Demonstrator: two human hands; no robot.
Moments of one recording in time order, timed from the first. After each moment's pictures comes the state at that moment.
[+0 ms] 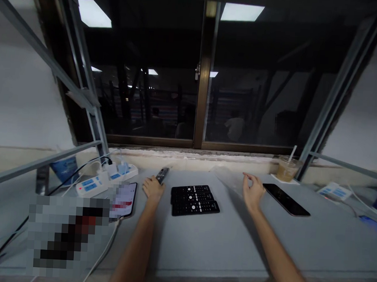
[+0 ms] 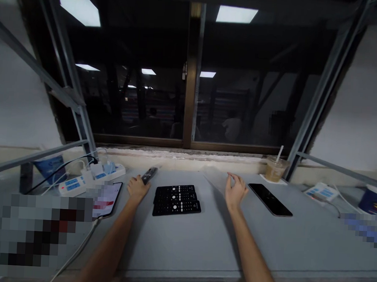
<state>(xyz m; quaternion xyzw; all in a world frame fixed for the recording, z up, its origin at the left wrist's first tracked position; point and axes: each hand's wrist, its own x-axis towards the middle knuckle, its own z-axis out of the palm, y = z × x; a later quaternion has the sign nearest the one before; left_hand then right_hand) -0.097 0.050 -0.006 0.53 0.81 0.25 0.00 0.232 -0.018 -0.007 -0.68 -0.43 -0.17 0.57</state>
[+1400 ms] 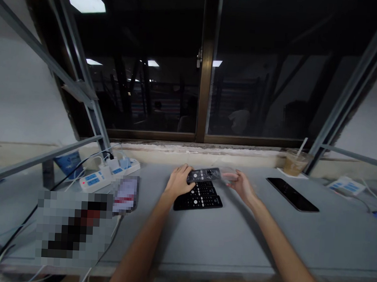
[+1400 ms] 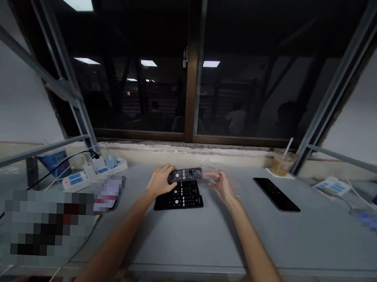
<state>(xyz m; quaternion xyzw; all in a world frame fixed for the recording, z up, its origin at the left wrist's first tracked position) -0.046 0.006 0.035 0.86 0.43 0.28 -0.08 0.199 -0.017 0.004 -0.47 -0.48 0.42 0.61</state>
